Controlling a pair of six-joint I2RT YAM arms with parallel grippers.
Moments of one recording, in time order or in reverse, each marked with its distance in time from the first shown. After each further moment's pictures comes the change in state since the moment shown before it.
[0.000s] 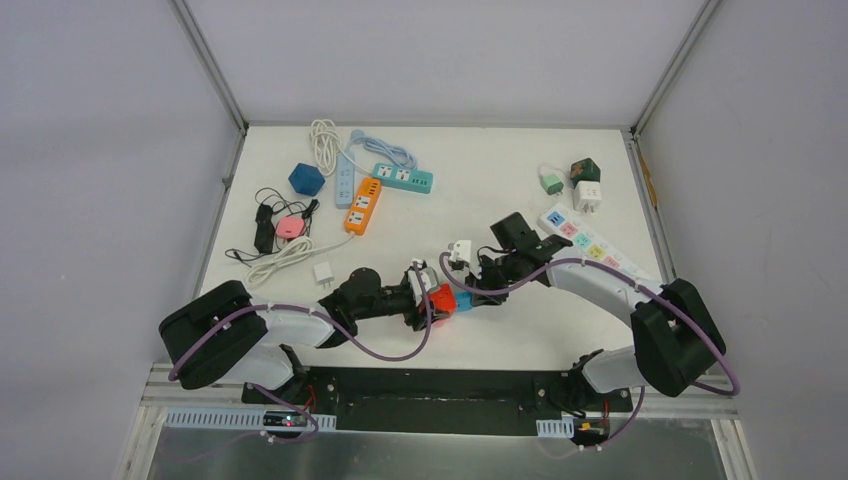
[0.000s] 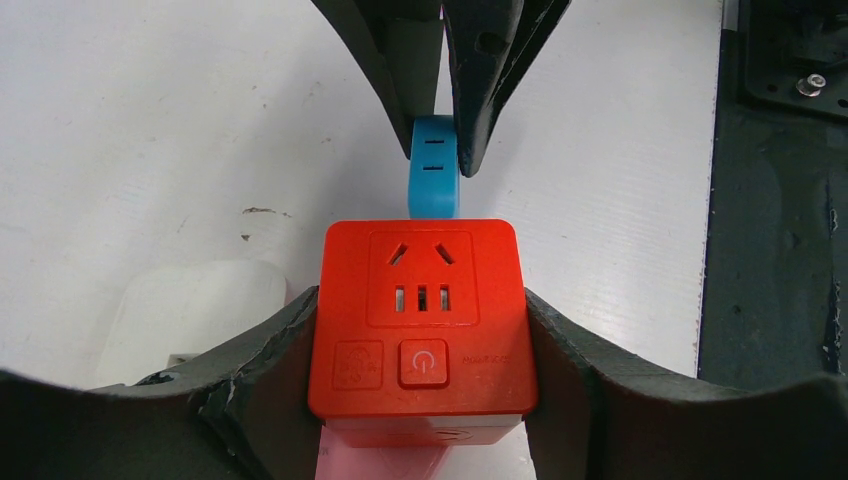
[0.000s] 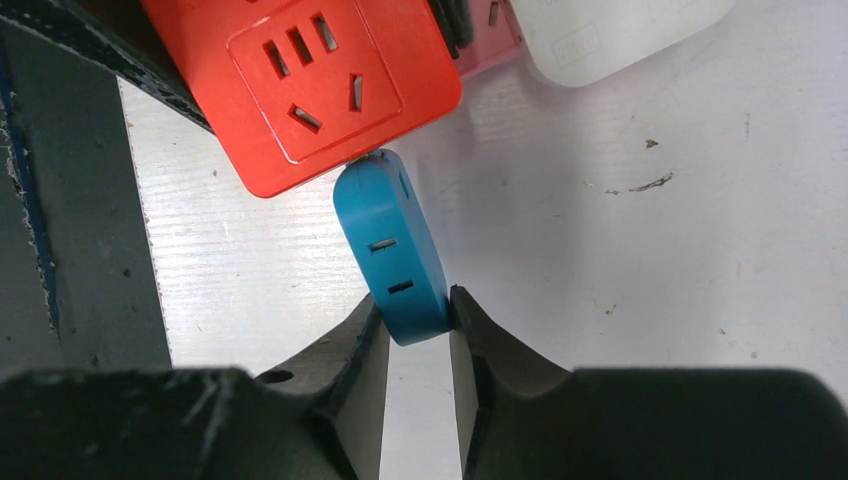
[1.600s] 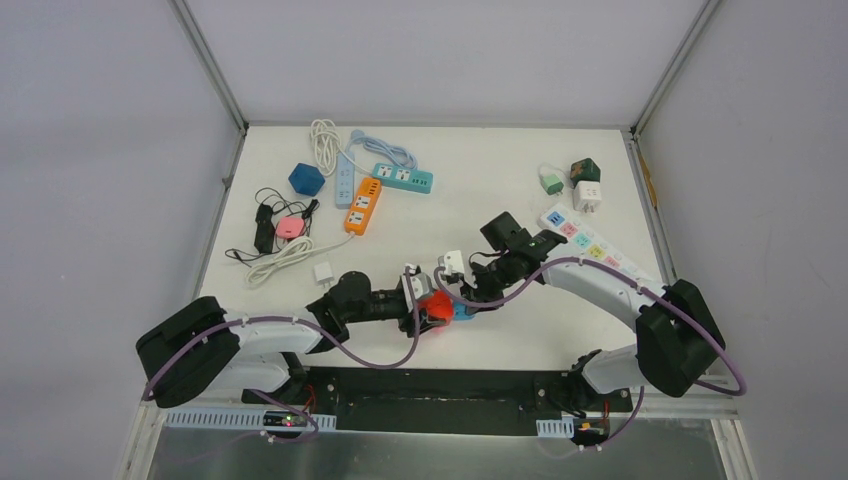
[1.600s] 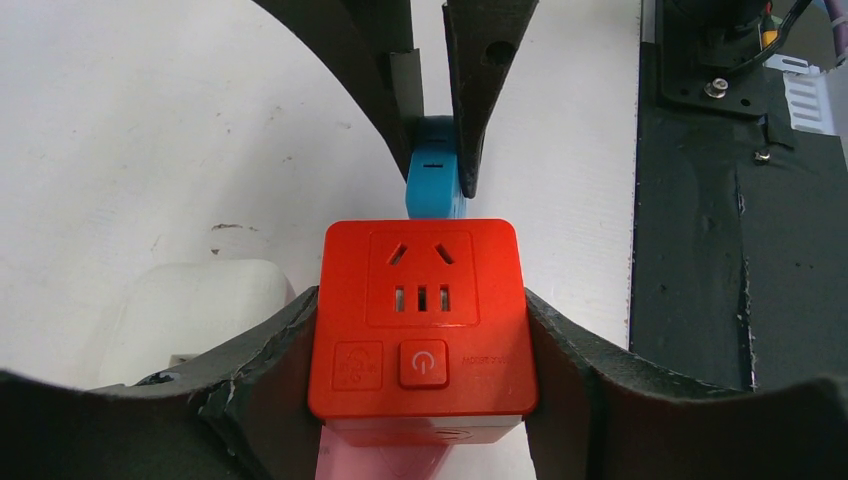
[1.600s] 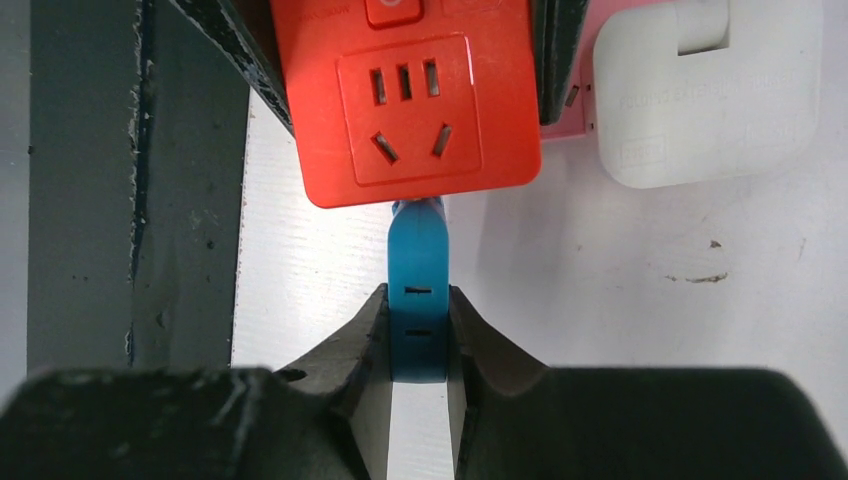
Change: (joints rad) left arm -0.001 -0.127 -0.027 -0.054 0.064 -0.005; right arm 0.069 -0.002 0.086 -0.178 -0.076 -0.160
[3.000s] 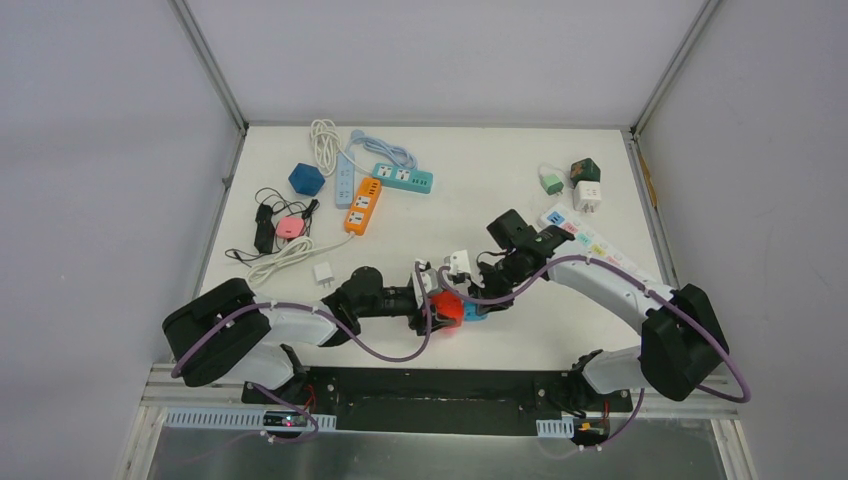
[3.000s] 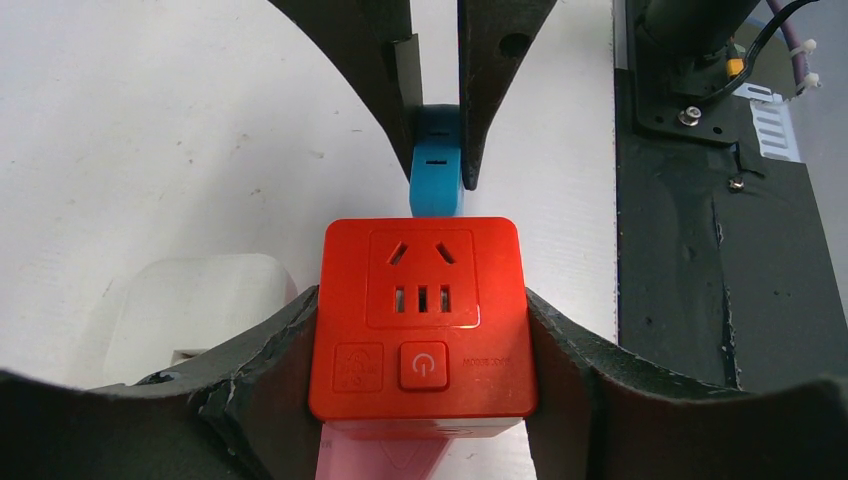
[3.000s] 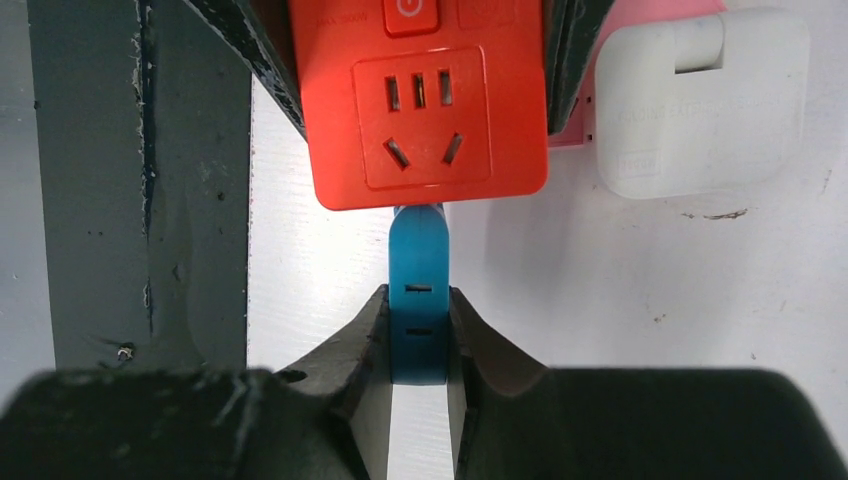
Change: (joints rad) left arm 0.001 0.146 0.047 0.088 0.013 -0.004; right arm -0.025 -0.021 0.028 -0.121 0.026 -0.039
